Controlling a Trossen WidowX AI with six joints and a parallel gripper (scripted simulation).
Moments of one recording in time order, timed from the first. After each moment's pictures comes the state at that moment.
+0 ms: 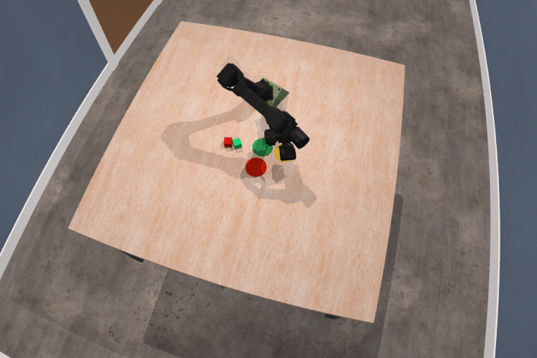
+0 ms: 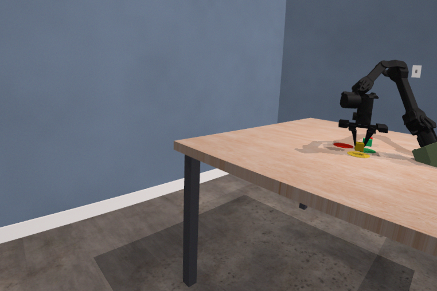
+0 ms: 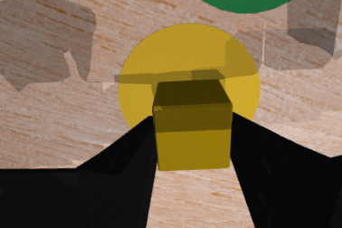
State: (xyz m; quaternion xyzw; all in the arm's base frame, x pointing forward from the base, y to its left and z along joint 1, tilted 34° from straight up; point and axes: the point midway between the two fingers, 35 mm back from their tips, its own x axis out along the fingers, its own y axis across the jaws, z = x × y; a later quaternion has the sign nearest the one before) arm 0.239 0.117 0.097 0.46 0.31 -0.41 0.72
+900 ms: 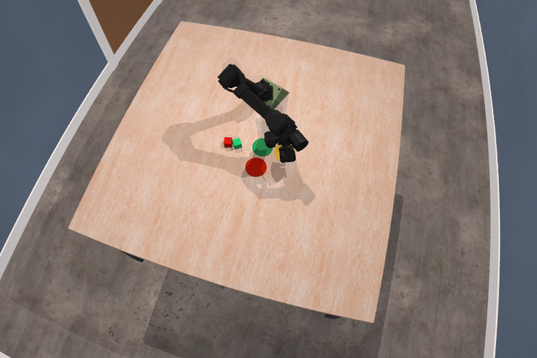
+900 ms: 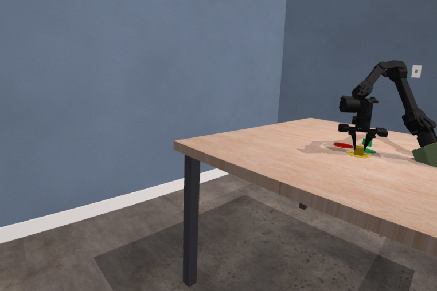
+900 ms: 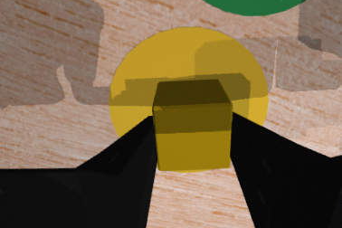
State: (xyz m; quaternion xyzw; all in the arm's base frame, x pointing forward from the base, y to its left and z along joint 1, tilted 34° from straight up) arm 0.247 0.111 0.083 0.46 0.31 -0.41 0.72
